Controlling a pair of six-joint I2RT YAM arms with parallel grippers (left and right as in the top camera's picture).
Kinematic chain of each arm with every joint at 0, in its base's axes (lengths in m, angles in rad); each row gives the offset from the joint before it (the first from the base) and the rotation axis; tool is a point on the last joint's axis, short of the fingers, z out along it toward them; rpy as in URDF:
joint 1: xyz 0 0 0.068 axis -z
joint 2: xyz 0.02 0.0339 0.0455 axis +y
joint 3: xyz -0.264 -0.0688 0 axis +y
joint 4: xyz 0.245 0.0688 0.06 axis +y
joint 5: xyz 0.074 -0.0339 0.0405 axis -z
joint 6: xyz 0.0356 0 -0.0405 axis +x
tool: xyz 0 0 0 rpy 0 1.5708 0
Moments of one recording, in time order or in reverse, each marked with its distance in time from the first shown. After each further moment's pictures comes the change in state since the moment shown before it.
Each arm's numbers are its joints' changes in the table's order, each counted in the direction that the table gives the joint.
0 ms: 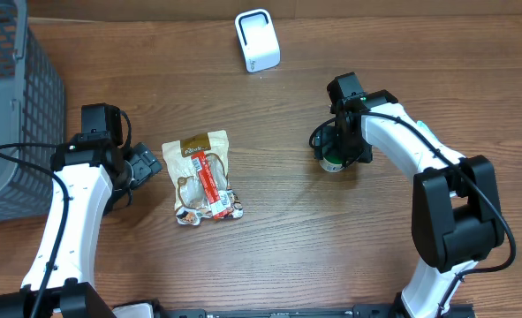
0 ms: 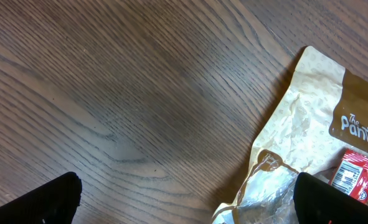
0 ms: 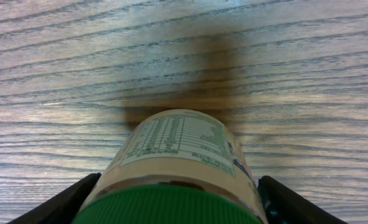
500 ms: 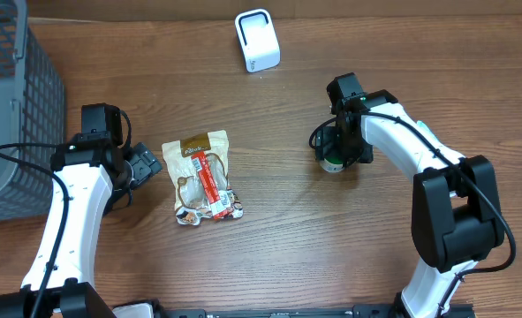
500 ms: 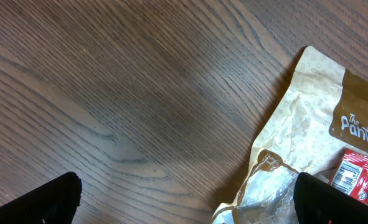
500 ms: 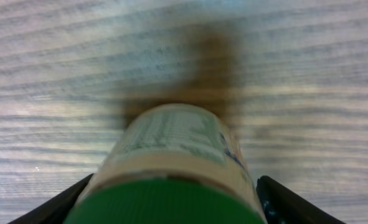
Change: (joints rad) left arm 0.000 0.000 0.000 0.000 0.000 0.000; right arm -0.001 0.000 -0.007 0.034 0.016 0.000
